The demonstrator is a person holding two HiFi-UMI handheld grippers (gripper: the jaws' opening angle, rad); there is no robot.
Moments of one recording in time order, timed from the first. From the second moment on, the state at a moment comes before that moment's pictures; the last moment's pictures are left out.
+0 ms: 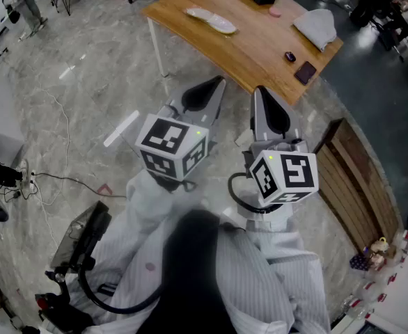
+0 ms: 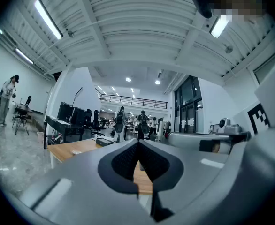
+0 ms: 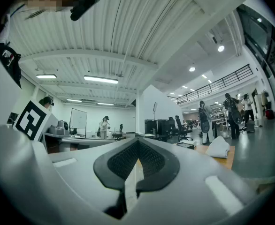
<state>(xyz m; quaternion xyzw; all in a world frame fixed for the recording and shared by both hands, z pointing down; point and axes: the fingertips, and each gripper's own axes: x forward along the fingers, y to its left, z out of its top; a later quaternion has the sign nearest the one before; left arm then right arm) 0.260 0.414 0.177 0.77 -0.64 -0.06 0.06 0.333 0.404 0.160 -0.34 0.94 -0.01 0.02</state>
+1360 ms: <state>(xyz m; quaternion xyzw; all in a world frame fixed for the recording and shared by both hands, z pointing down) 0.055 0.253 0.225 0.79 -0.59 -0.04 0.14 0.148 0.233 0.222 -0.37 0.92 -0.08 0.00</state>
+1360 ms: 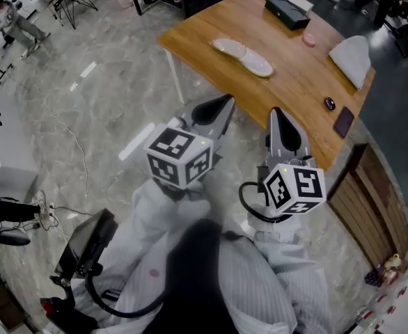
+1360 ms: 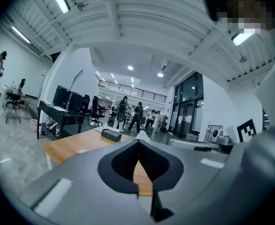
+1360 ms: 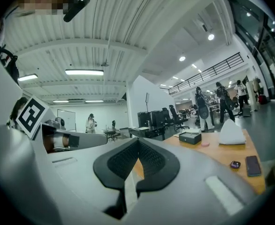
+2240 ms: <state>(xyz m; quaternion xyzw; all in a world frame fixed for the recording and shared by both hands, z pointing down) -0.099 -0.057 0.335 0.79 -0.54 0.05 0.28 0.067 -0.045 0.364 -0.44 0.86 -0.23 -0.13</state>
